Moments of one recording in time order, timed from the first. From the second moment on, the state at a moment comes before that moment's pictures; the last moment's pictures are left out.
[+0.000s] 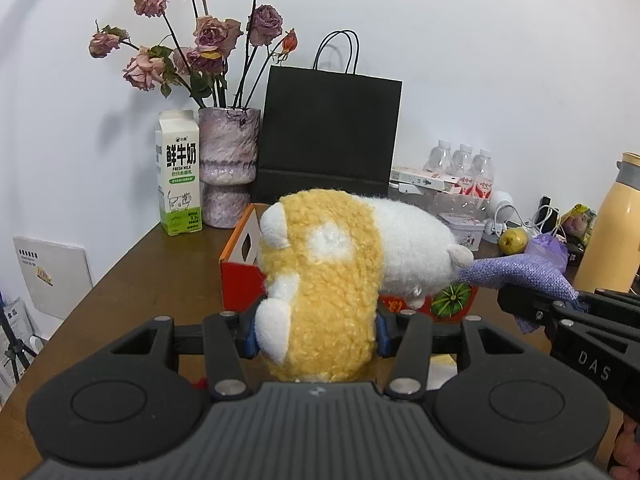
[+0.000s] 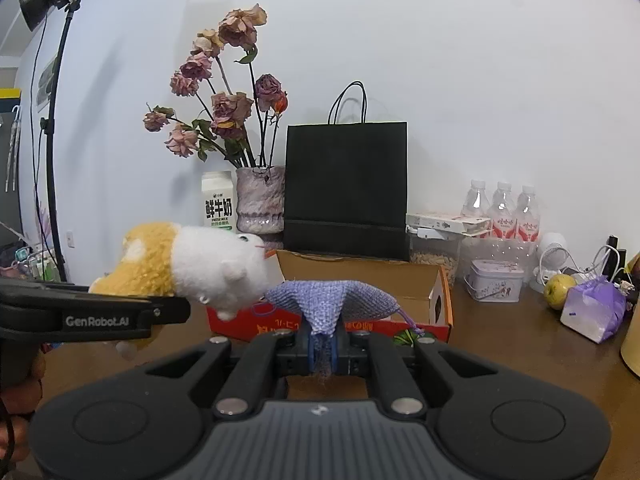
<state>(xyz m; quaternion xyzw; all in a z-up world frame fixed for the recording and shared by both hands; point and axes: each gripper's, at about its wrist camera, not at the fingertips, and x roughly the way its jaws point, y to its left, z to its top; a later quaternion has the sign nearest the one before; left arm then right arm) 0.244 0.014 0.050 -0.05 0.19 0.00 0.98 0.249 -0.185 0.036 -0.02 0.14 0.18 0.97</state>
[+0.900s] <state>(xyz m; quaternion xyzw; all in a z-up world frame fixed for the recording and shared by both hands) 0.347 0.016 0.066 -0.06 0.19 0.03 0.98 0.350 -0.166 0.047 -0.01 0.12 0.17 0.98</state>
